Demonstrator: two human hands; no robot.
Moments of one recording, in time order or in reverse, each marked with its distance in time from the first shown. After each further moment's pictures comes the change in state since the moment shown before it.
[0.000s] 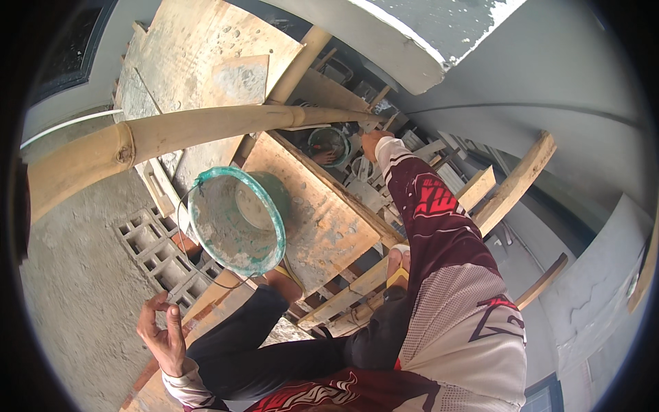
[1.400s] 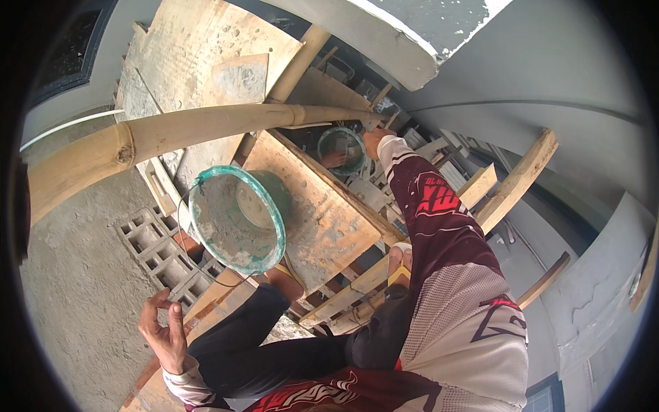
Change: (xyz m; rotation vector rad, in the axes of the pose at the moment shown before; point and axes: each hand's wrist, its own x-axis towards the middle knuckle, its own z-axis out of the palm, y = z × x) left_hand 0.004 0.005 0.002 0.025 -0.010 0.039; right_hand 0.017 0.008 0.019 -0.149 0.015 -0.053
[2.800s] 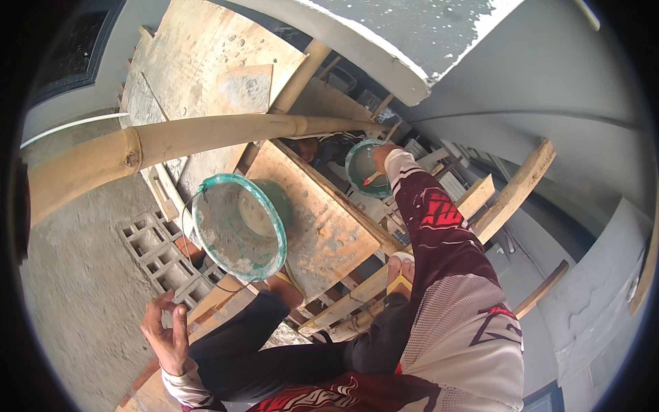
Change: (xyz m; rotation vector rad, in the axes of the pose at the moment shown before) left_hand -0.010 0.001 0.000 0.037 -0.016 0.033; right_hand -0.023 0.007 -0.003 0.172 -0.007 -0.016
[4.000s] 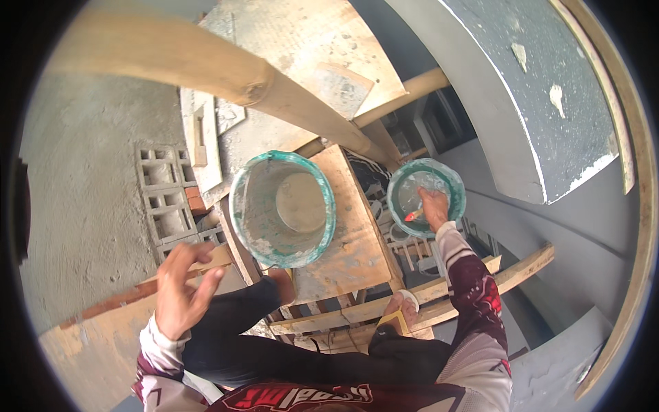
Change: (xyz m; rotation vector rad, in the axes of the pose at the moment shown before) left_hand 0.005 -0.015 -0.007 -0.189 -0.077 -0.018; right_hand -0.049 -0.007 -0.012 1.143 0.579 0.236
